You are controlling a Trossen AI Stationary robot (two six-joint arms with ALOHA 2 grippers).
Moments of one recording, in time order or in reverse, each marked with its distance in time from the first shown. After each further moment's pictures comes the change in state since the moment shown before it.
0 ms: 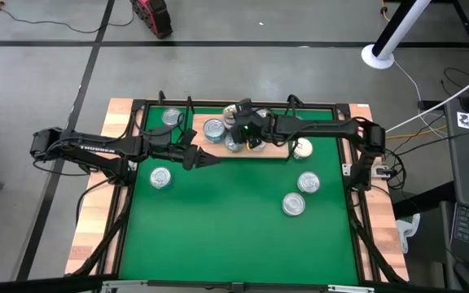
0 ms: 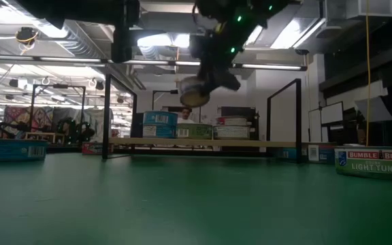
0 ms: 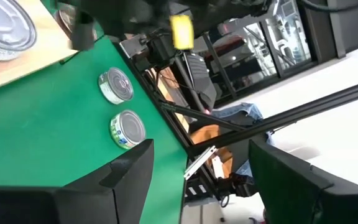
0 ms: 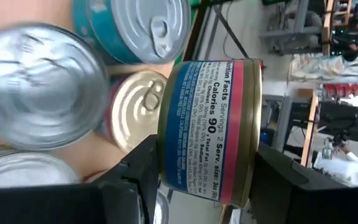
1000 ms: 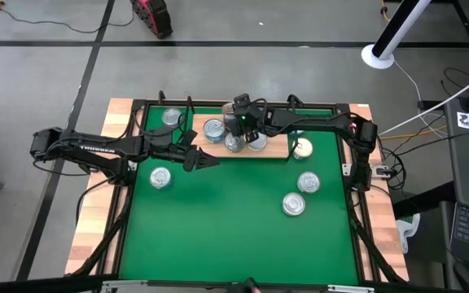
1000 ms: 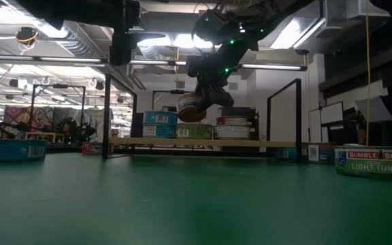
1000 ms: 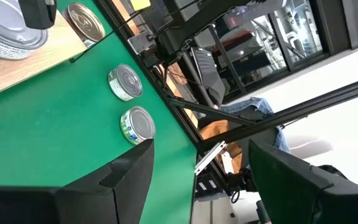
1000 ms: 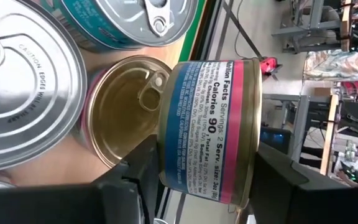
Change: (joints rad) left arm 0.000 0.000 0.000 -0.037 0.000 0.036; right arm -0.103 0.085 -0.001 0.093 -0.108 -0.030
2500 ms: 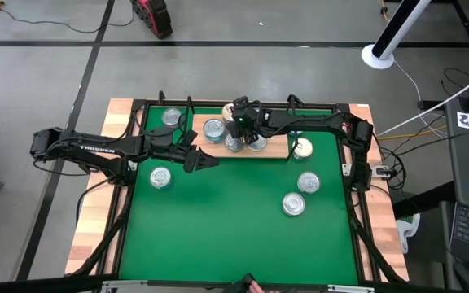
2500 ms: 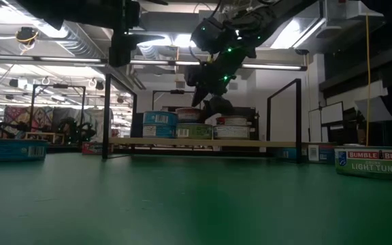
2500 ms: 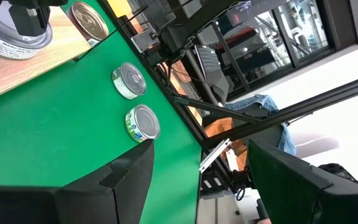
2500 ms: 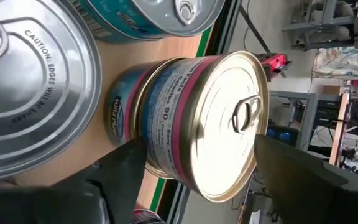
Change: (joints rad) left arm 0.000 0.000 0.001 -0.017 0.000 0.019; right arm -0.008 0.045 -0.002 -0.001 0.000 0.001
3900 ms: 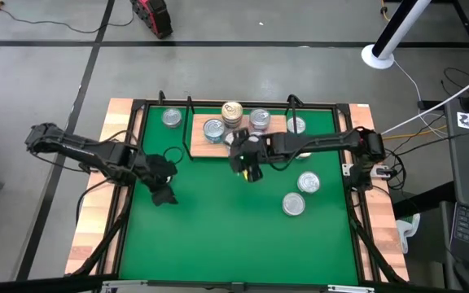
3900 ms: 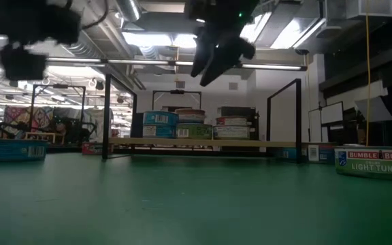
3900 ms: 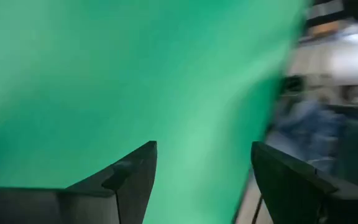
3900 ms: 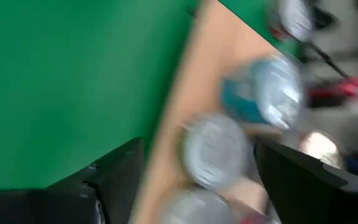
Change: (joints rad) left arm -0.278 -0.227 0.000 -0.897 0.105 0.047; right arm 0.328 -0.102 0.157 -0.472 -0.108 0.448
